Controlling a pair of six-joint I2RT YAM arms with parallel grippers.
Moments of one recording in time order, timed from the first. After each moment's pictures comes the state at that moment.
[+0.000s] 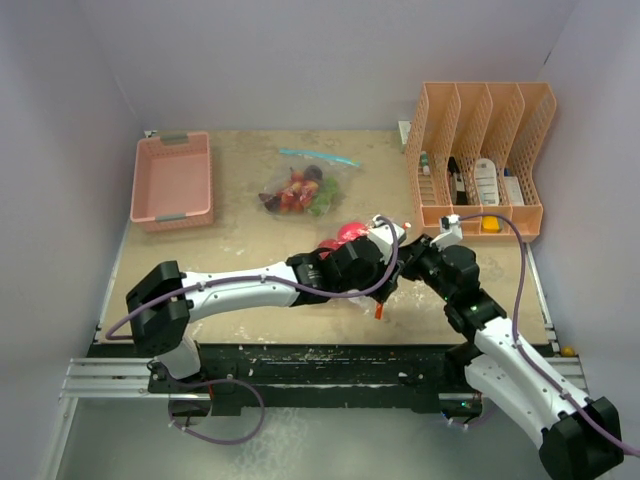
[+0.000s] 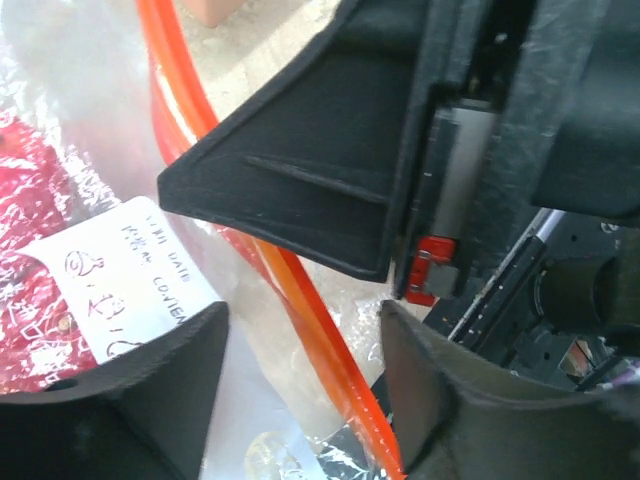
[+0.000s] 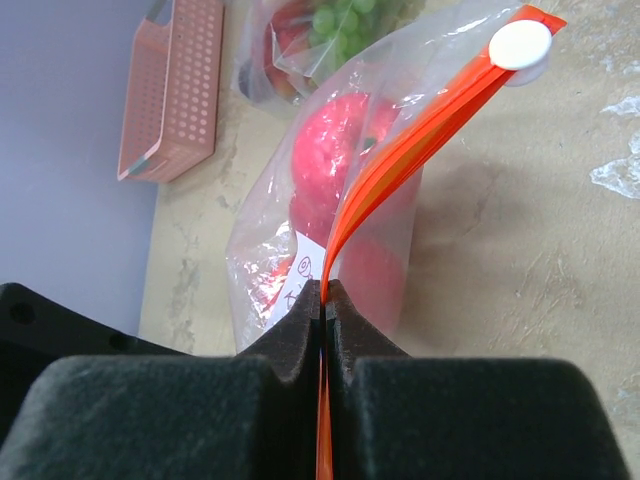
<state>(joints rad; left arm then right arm) -1.19 1.64 1.22 -0.13 -0.16 -0.41 0.41 0.71 0.37 0.06 -0.10 0.85</state>
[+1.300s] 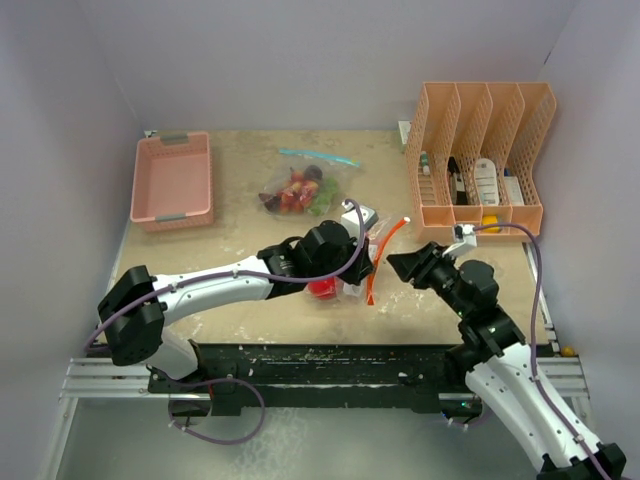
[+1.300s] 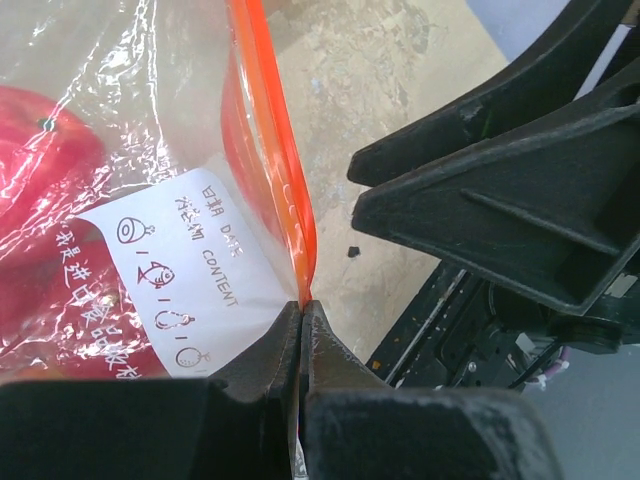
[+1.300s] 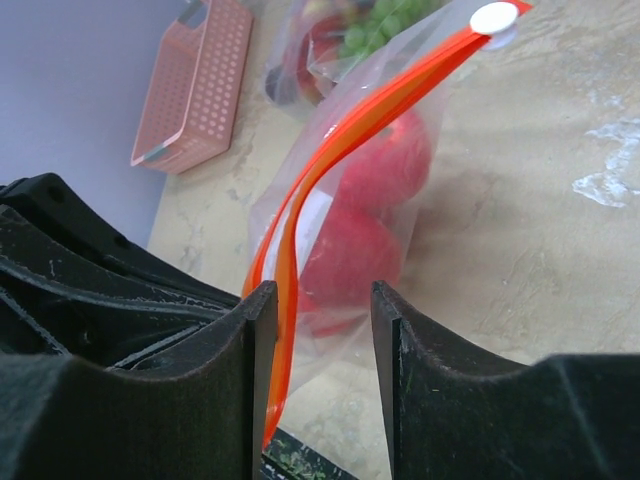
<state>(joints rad) -1.06 1.51 1.09 -0.05 -0.02 -0.49 0.41 0.45 0.38 -0.17 -0.09 0.76</state>
